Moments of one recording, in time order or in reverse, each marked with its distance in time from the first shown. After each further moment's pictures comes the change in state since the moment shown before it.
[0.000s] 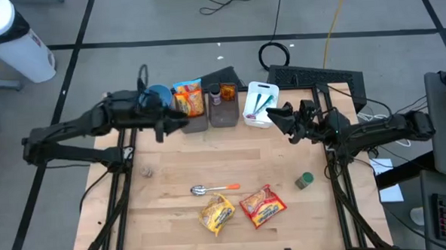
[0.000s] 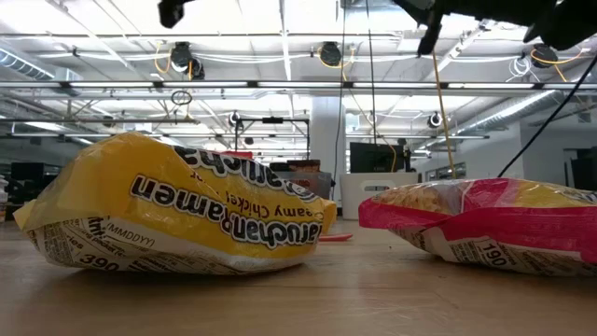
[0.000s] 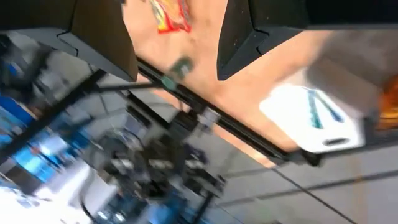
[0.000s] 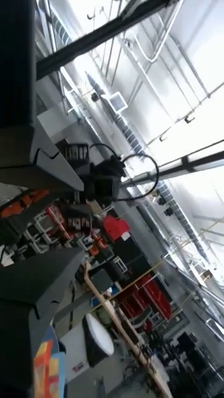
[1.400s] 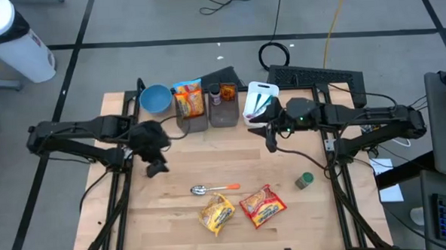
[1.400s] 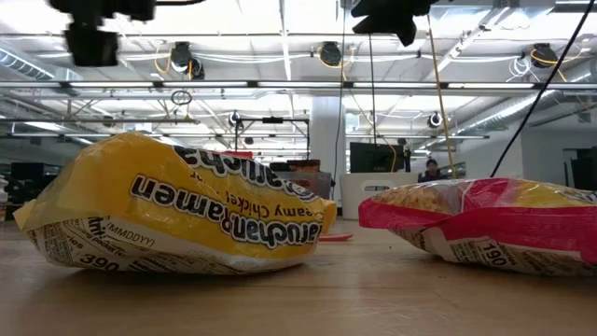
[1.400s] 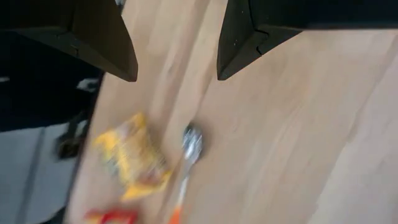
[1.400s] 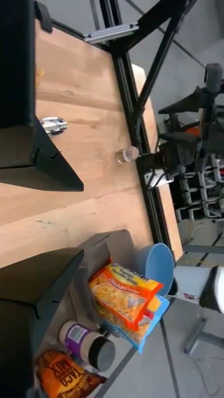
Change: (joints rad) left arm -0.211 0.090 0.002 -0.758 0.190 -0.008; right arm -0.036 0.182 0.587 -1.239 -0.134 -0.401
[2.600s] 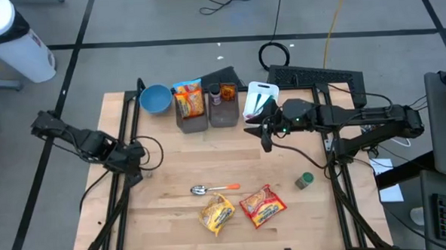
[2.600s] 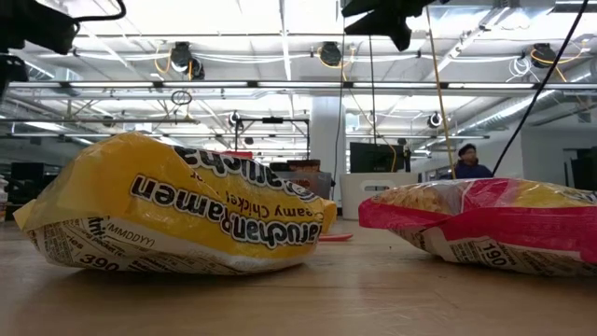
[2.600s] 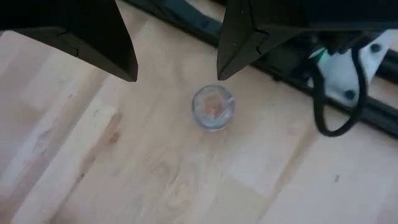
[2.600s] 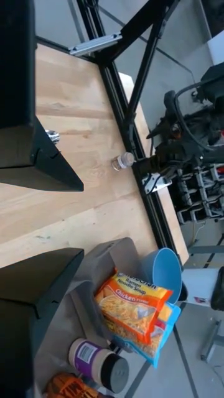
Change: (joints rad) left arm -0.441 -0.222 -0.198 -0.369 -0.347 -0.479; right arm 0.008 0.039 -0.001 0.060 0.003 0.106
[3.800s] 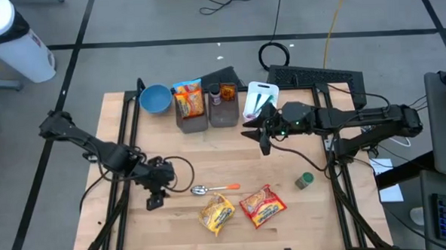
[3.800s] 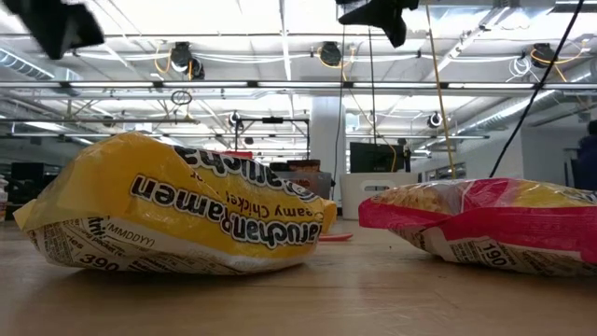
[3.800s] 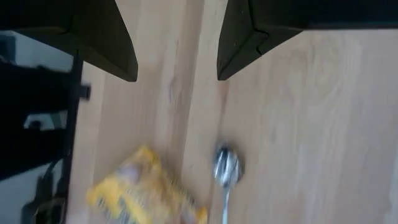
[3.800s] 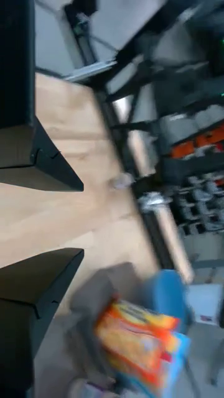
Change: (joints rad) left arm -0.045 0.395 0.202 0.486 0.043 0.330; right arm 0.037 0.022 -0.001 0.064 -0.003 0.051
